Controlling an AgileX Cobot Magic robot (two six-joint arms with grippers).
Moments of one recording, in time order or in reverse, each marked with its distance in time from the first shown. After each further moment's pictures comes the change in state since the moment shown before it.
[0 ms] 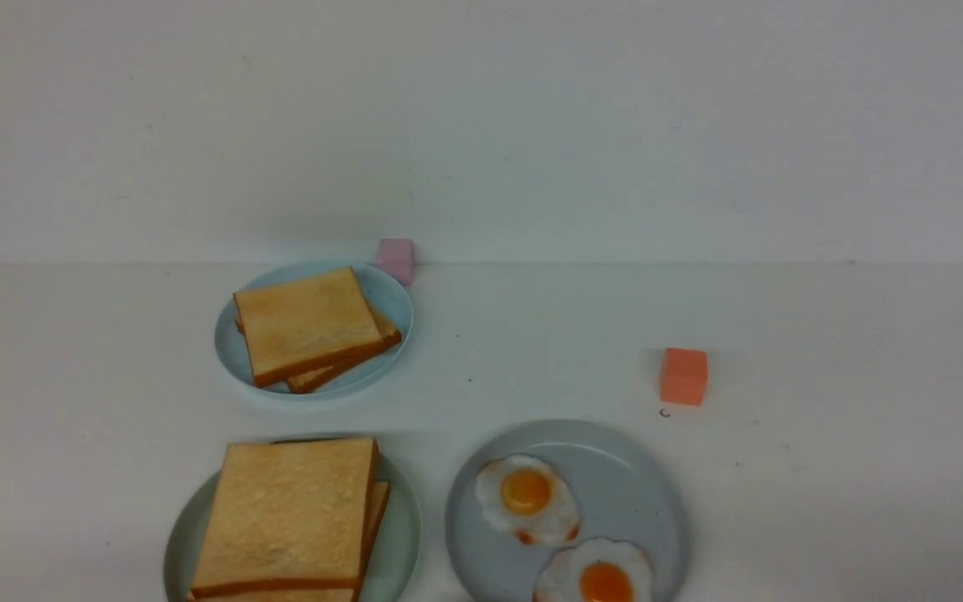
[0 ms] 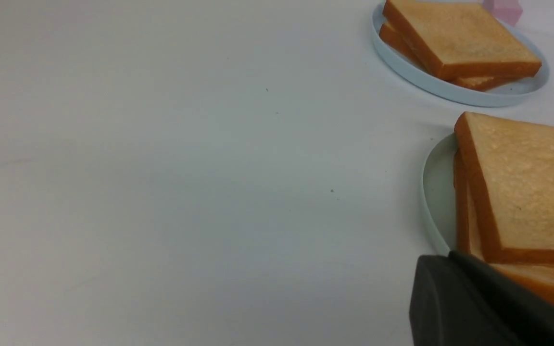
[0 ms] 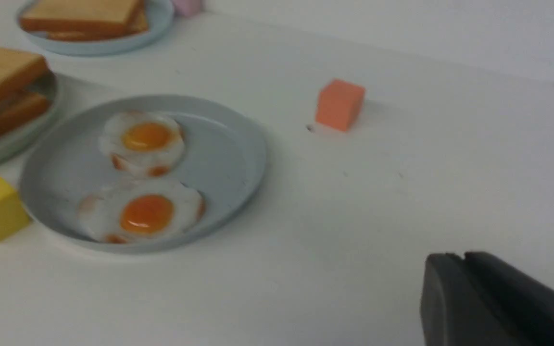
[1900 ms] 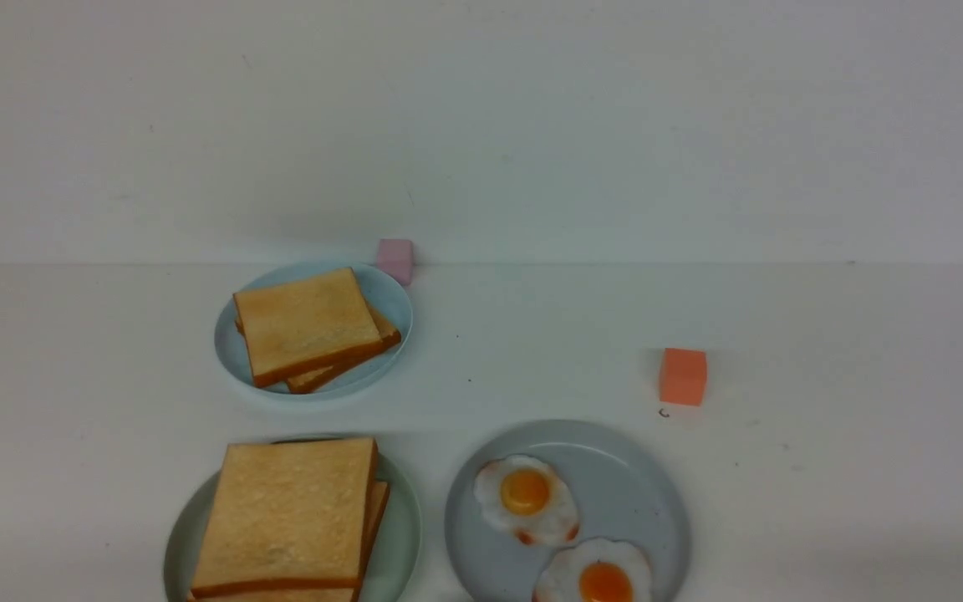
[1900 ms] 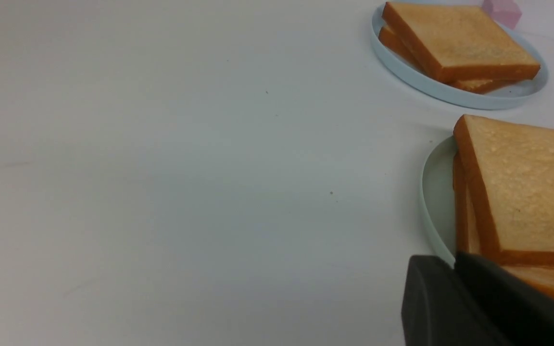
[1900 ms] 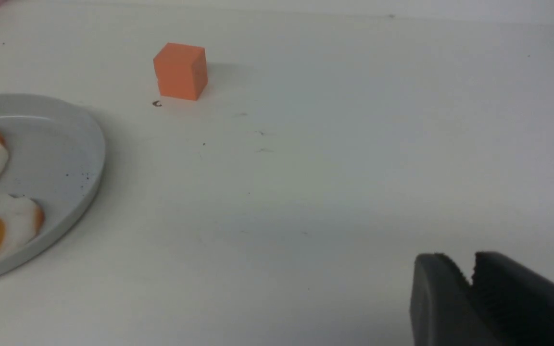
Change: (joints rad) right arm -0.265 -0.104 0.067 0.005 0.037 0.026; left arm 0.001 -0.001 0.000 0.000 -0.003 0.001
